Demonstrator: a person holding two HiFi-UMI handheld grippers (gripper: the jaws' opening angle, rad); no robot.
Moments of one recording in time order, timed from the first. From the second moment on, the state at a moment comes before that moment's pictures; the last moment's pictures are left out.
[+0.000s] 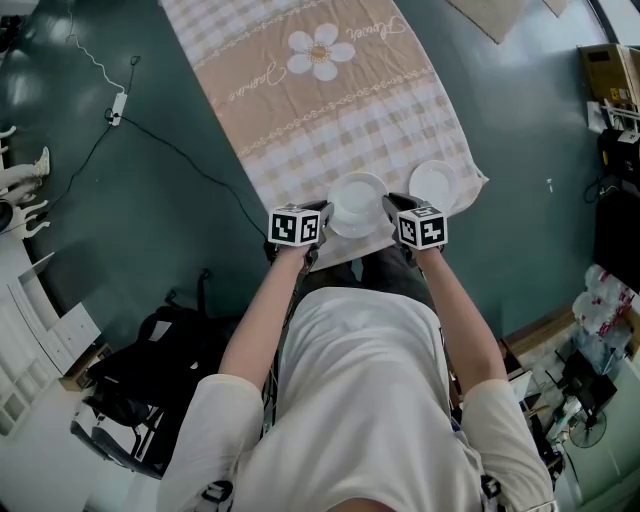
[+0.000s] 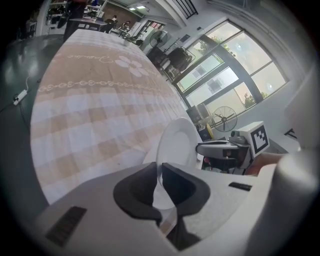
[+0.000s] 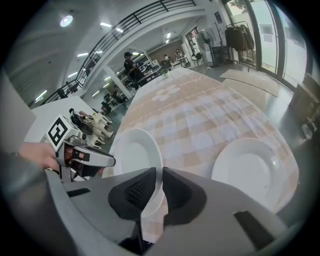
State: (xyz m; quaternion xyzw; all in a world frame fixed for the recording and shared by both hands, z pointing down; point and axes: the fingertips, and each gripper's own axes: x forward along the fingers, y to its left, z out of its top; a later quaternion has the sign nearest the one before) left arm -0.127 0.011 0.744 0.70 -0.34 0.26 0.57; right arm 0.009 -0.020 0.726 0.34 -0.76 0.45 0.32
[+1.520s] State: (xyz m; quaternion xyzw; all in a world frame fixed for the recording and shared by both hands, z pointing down) left arm -0.124 0.042 0.767 0.72 -0.32 0.36 0.50; right arm 0.002 0.021 0.762 0.33 -0.74 0.45 0.38
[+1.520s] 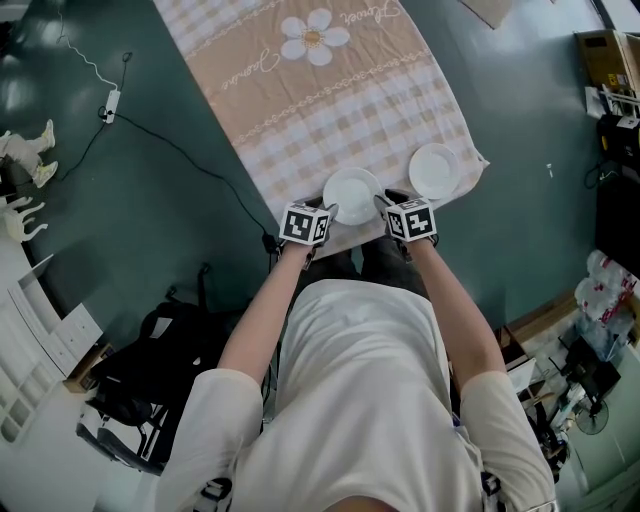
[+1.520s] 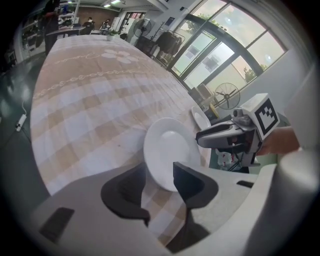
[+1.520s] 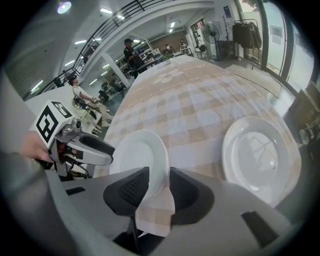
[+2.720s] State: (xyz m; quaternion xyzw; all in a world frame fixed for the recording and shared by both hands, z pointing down) left arm -0.024 0.012 0.734 0.77 -0.29 0.35 0.45; right arm 0.112 0.008 0.738 0.39 -0.74 0.44 0.32
